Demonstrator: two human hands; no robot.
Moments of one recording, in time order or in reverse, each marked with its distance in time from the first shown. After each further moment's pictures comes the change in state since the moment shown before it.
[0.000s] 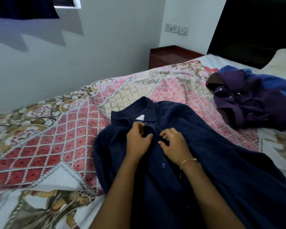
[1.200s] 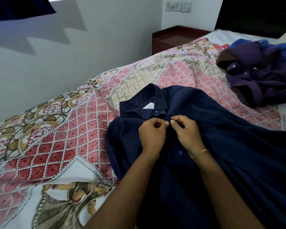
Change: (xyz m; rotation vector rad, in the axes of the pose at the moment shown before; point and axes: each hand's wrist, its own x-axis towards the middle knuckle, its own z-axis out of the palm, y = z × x) left_hand -0.022 0.019 -0.003 -0.008 0.007 -0.153; right_hand -0.007 -0.023 0.009 0.741 0.223 0.219
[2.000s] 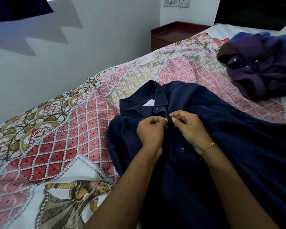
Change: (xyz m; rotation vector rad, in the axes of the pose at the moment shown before) left_hand -0.005 0.008 -0.004 -0.337 0.029 -0.206; right_hand -0.004 -0.013 -0.010 0.012 -0.159 -0.020
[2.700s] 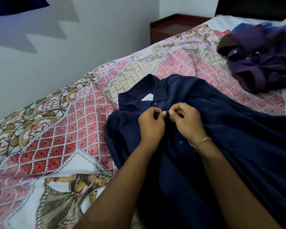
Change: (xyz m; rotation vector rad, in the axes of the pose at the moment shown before) left_hand 0.004 -0.006 -0.004 0.345 -0.085 0.324; right_hand 0.003 0.007 0.007 -0.109 0.164 -0.091
